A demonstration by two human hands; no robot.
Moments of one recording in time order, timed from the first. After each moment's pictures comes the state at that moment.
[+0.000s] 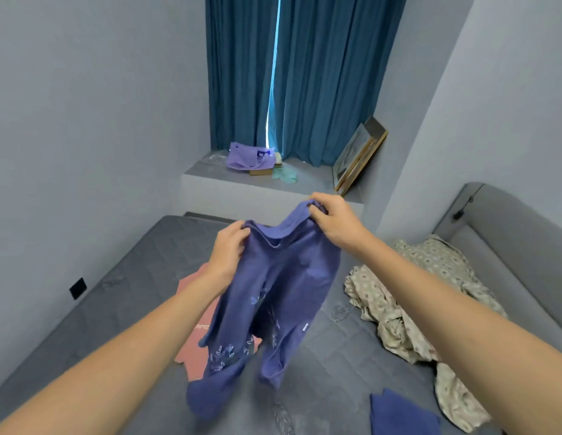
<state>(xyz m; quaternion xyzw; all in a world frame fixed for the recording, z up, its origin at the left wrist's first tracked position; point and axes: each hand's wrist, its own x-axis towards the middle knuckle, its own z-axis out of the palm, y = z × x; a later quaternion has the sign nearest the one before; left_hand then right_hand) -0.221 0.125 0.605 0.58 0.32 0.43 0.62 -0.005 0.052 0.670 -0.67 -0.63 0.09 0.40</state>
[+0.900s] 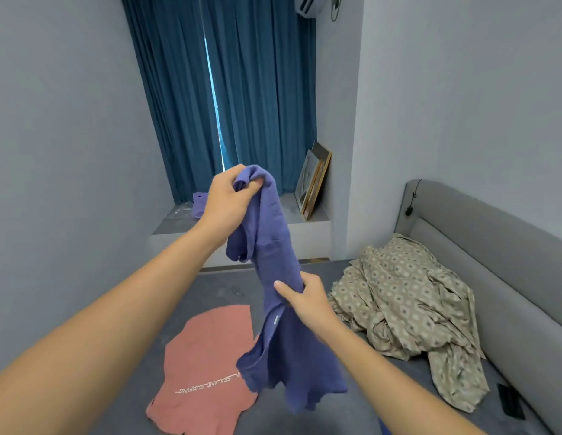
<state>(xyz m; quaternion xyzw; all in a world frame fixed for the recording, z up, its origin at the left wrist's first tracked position) -0.145 0.080 0.807 0.78 0.21 0.45 0.38 -0.043 -0.050 0.624 -0.65 -0.40 0.23 0.61</state>
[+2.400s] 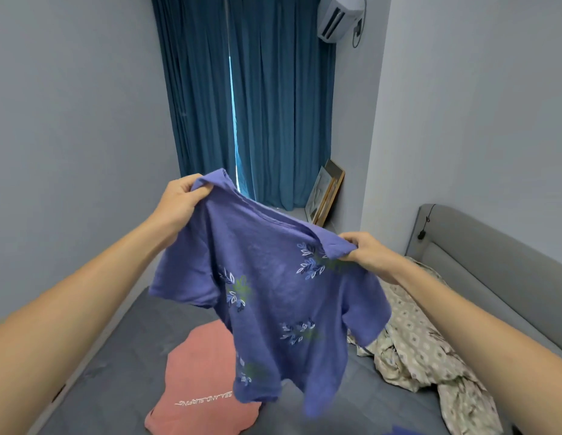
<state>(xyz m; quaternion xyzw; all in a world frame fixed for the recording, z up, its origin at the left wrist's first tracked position) -0.233 0.171 0.827 0.75 0.23 0.46 0.43 0.072 -0.051 0.741 -0.70 -0.51 0.22 0.44</state>
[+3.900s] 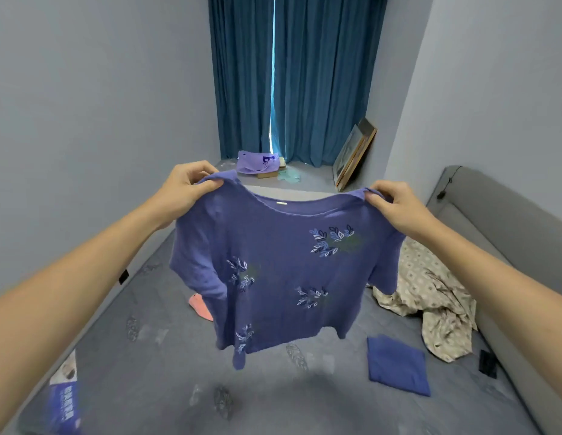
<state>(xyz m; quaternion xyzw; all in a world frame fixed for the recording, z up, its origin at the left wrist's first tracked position) -0.421 -0.031 0.750 0.81 0.27 0.38 0.37 -0.041 -0.232 0.731 -0.69 -0.60 0.01 0.40</state>
